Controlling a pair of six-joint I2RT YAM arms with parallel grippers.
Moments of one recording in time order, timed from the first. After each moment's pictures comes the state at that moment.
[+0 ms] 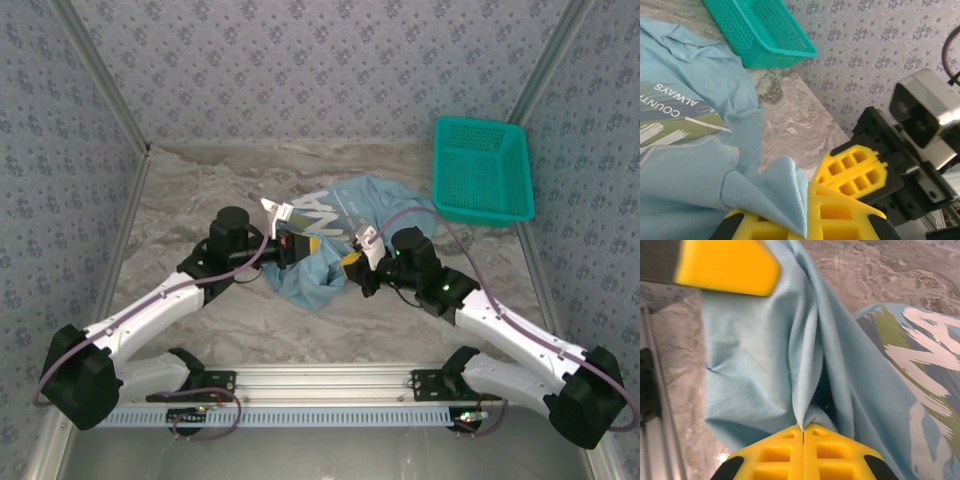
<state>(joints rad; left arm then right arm) -0.63 1.14 0.75 0.11 0.60 -0.60 0.71 0.97 0.68 -0.17 -0.34 0.00</state>
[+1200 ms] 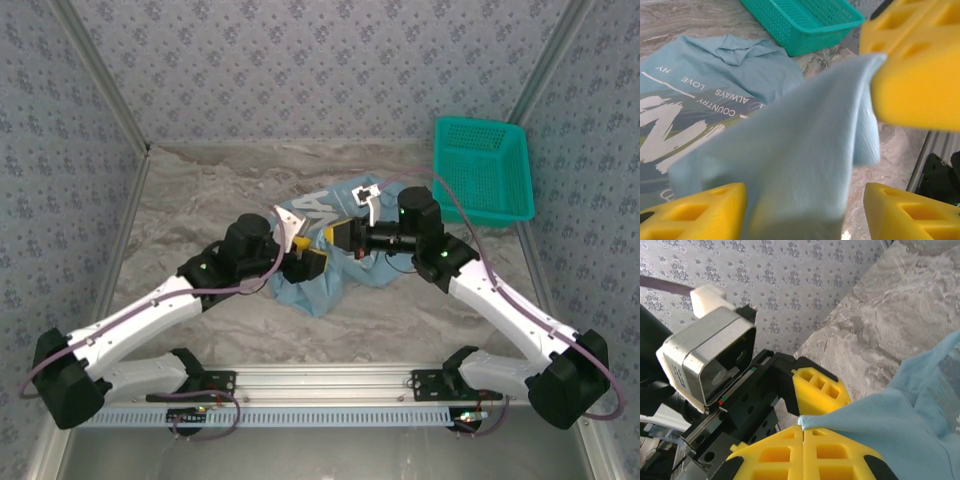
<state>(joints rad) -0.84 1.12 0.90 -0.23 0.21 -0.27 0.60 1.14 0.95 -0.11 -0.68 0.51</state>
